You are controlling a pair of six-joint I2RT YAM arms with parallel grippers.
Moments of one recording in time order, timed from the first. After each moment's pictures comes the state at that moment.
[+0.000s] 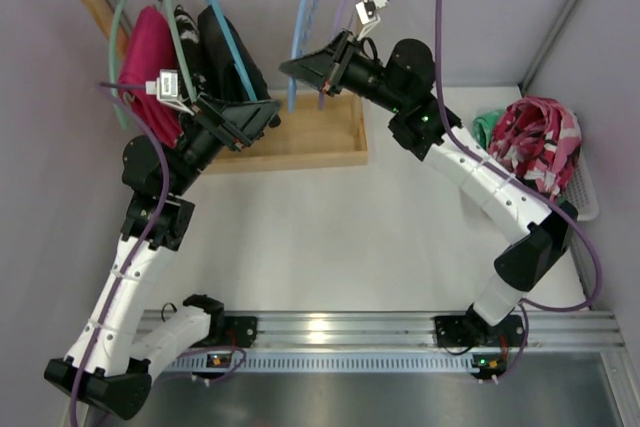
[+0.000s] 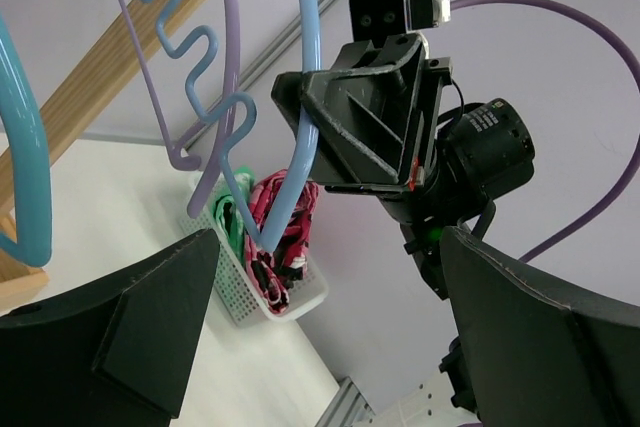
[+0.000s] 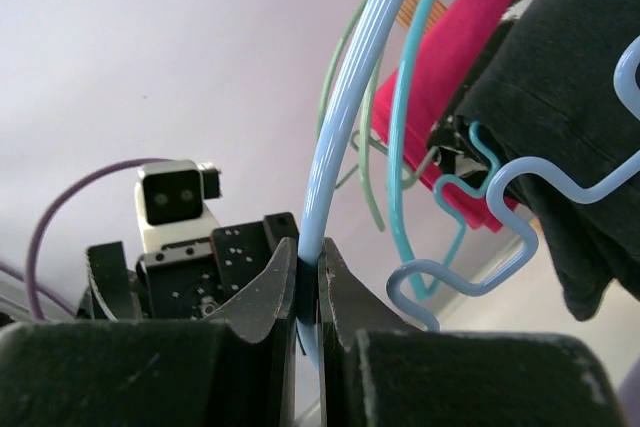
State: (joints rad) left arm -0.30 0.91 1.12 0.13 0.40 -1.00; right arm 0.72 1.65 1.78 0.14 -0.39 0.96
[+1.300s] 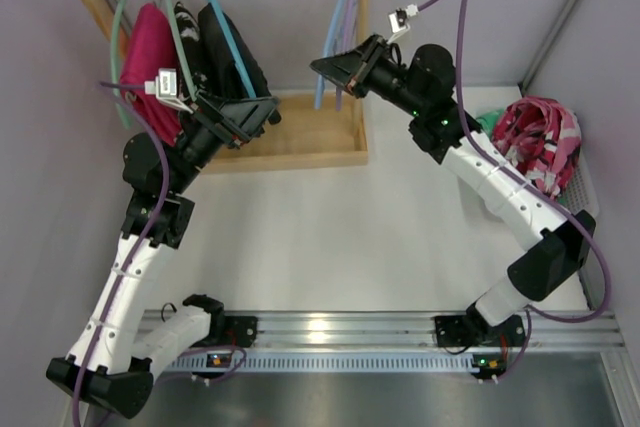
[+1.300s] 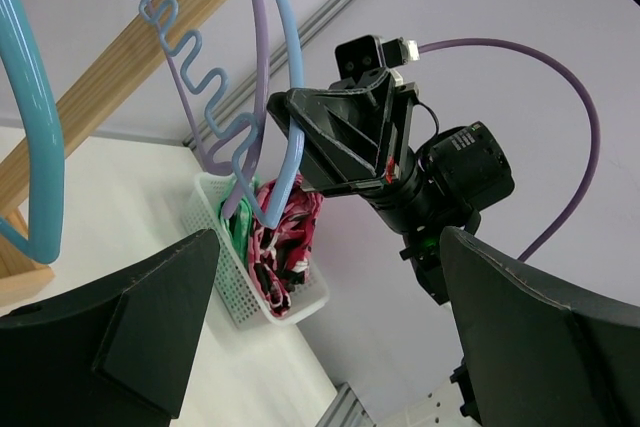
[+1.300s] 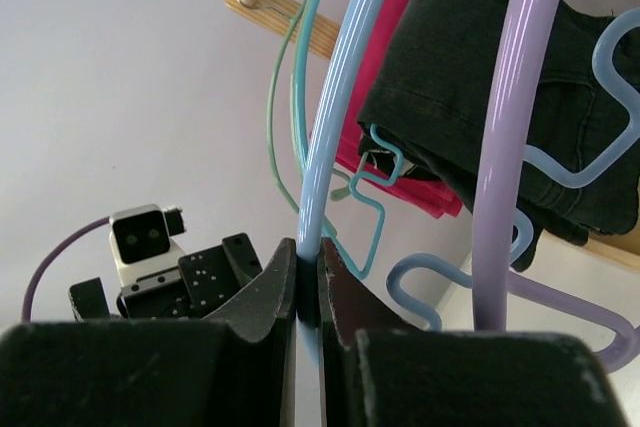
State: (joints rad) left arm -0.28 0.91 1.12 0.12 0.40 -1.02; right arm 0.60 1.57 1.64 0.11 -0.34 1.09
